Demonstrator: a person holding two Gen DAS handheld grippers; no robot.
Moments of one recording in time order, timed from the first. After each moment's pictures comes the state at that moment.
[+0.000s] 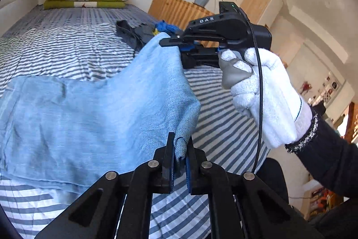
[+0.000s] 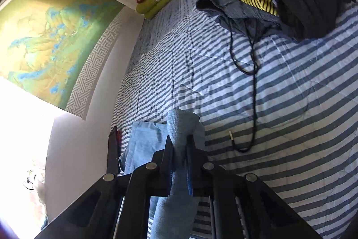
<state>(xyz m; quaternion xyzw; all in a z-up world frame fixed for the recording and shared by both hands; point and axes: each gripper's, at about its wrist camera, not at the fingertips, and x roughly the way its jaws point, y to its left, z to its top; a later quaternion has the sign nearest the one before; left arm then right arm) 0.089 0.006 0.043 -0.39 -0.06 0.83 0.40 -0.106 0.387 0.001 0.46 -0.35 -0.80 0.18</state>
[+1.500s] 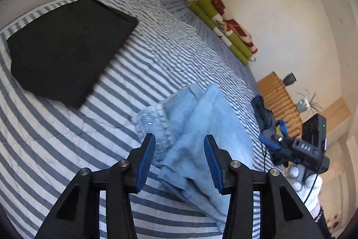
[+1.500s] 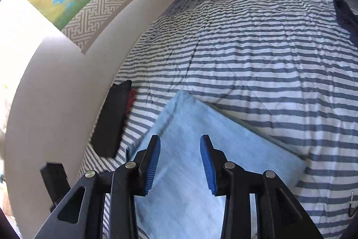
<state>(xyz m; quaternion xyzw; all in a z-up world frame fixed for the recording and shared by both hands) -0.019 -0.327 -0.041 -0.39 -0.32 0.86 0.11 -0.197 0.102 -0.017 0.51 -0.13 -0.80 0.30</state>
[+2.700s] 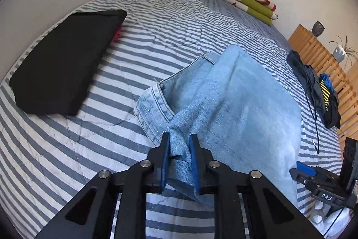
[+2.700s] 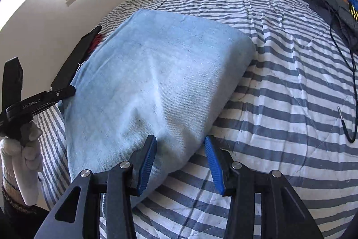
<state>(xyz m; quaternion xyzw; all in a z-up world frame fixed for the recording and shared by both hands) -0.031 -0.260 -0.058 -0.45 -0.14 0.88 0.03 -0.086 0.164 -0.099 0.52 -0.04 -0.82 0.24</state>
